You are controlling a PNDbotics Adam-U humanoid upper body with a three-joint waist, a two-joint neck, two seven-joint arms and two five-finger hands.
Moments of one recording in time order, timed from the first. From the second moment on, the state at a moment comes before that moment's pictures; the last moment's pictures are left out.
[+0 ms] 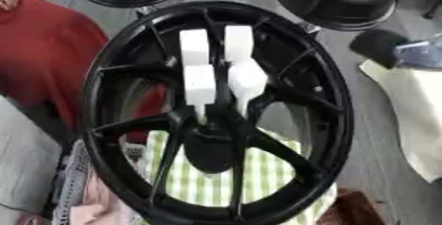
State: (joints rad) left arm -0.73 0.94 0.08 -1.33 0.49 0.07 0.23; right arm -1.11 -0.91 0.40 -1.99 -0.13 0.02 0.91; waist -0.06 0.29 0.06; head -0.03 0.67
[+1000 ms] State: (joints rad) left arm -0.73 0.94 0.08 -1.33 0.50 0.08 0.23; right arm -1.14 -0.84 0.49 -1.98 -0.06 0.14 0.91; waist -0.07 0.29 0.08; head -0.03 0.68
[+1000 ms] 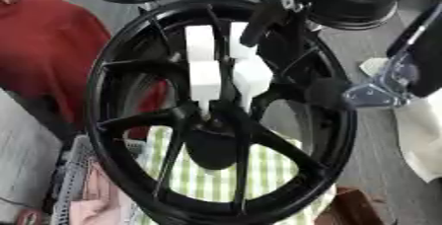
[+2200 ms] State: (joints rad) left arm -0.73 0.92 0.08 -1.33 0.51 0.08 0.22; right arm -1.10 -0.81 0.48 -1.87 0.06 0.12 0.91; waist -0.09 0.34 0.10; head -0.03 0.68
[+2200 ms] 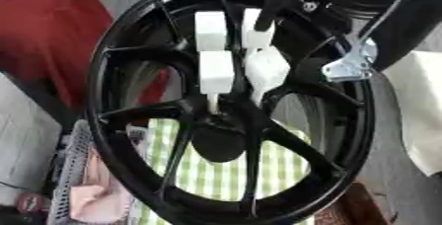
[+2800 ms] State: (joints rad) left arm -0.73 0.92 0.08 -1.33 0.52 0.08 0.22; right arm -1.08 -0.81 0.48 -1.85 0.07 0.12 0.89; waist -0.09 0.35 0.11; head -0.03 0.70
